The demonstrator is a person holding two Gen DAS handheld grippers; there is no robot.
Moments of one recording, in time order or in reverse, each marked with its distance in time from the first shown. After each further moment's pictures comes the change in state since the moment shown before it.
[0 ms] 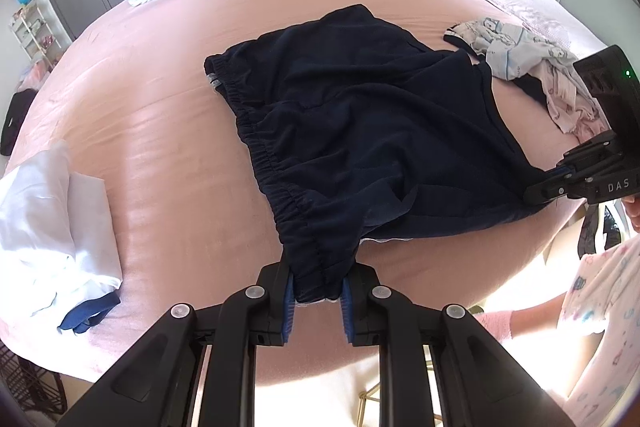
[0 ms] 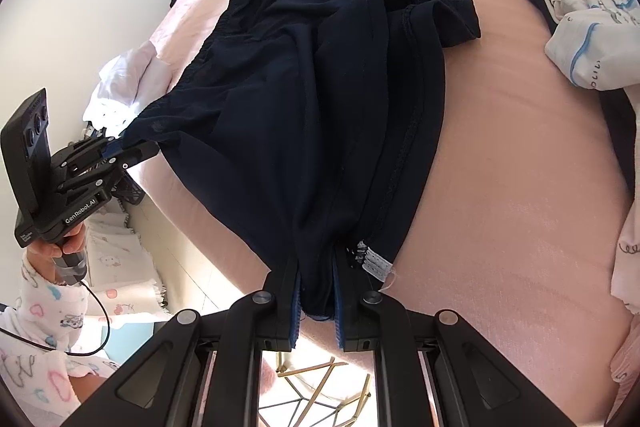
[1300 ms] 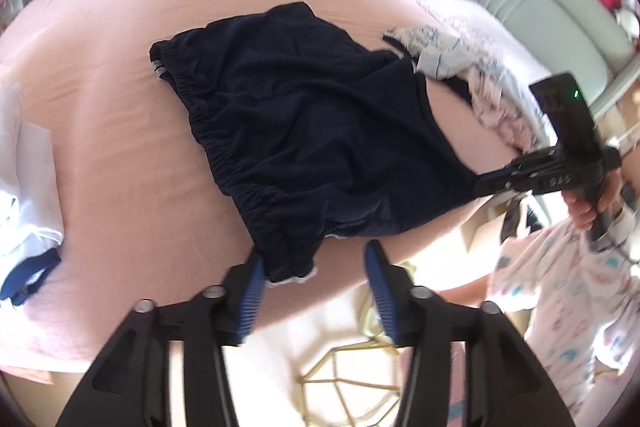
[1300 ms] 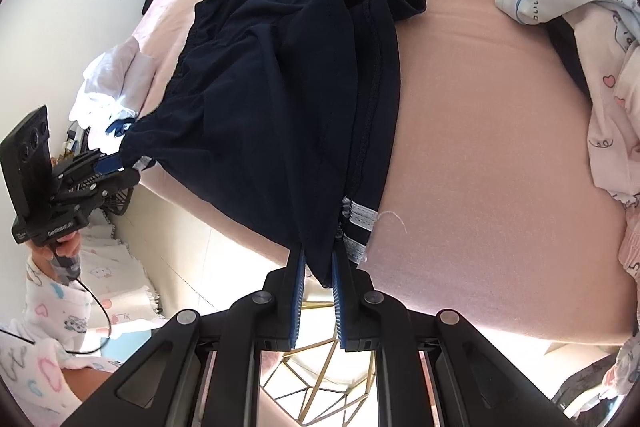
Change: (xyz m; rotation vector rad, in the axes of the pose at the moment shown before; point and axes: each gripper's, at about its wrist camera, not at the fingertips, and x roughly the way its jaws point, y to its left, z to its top) left arm -0.007 0.023 -0.014 -0.069 0.003 -0.357; right arm -0.021 0.001 -0.005 0.093 0.006 -0.072
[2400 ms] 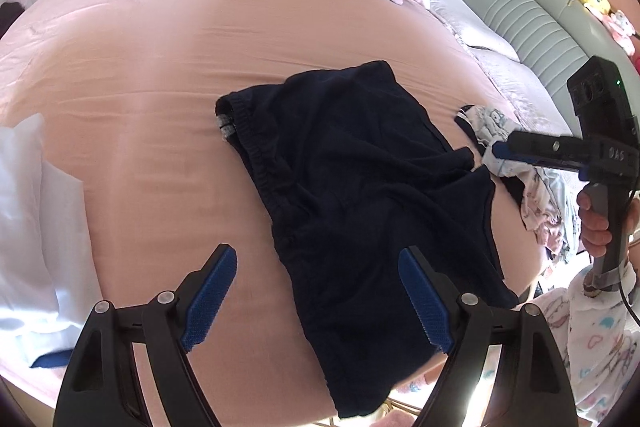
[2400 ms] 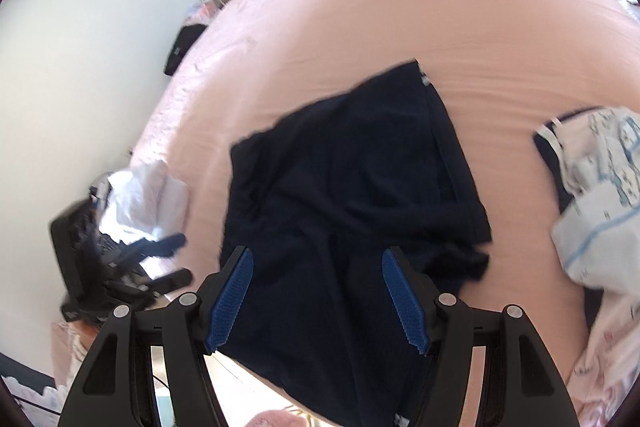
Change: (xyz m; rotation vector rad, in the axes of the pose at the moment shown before) left arm 0.009 0.061 0.076 -0.176 -0.070 0.075; right arm -0.030 0.039 0.141 -0.004 -0.229 0.107
